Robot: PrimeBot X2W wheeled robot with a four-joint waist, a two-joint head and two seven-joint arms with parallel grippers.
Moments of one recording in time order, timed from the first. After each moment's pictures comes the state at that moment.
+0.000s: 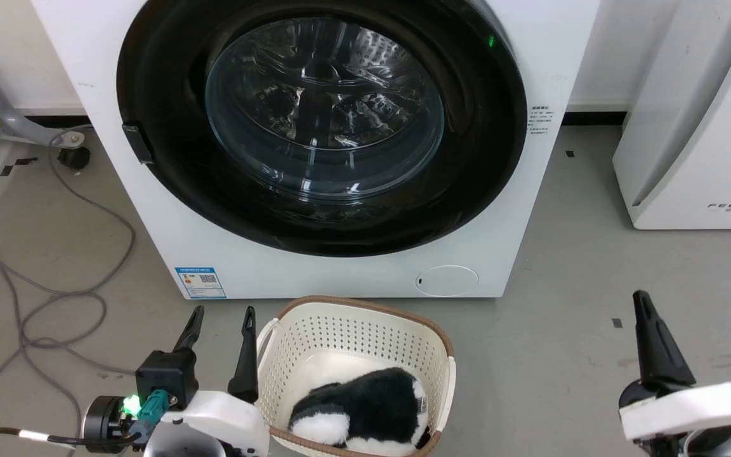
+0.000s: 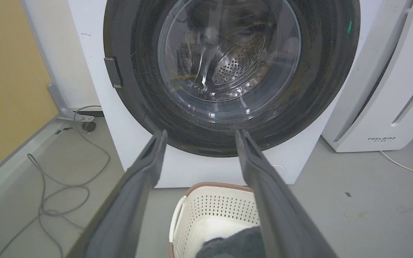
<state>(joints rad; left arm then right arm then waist) -0.03 0.05 -0.06 0.07 -0.09 0.02 -0.07 -0.01 -0.05 -0.06 0.03 0.59 0.12 -0.07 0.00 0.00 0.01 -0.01</state>
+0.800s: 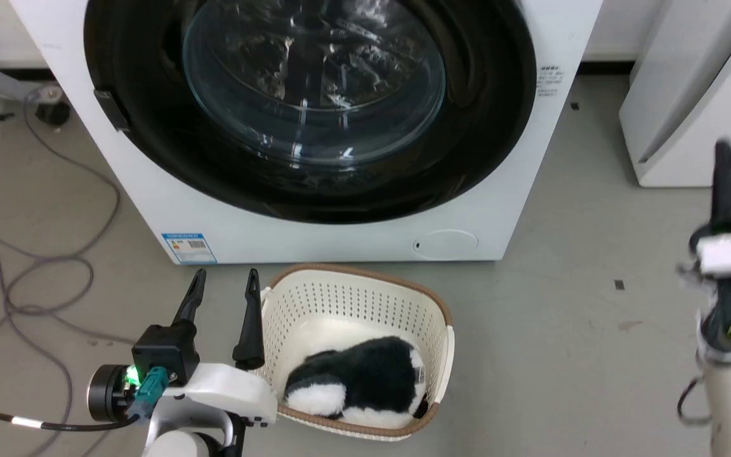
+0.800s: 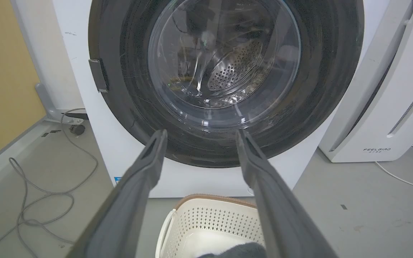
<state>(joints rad) -0.11 0.05 -0.09 0.07 -0.13 0.04 -0.13 -0.46 -0.14 -0.12 0.32 0.97 0.12 -0.13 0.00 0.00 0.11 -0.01</state>
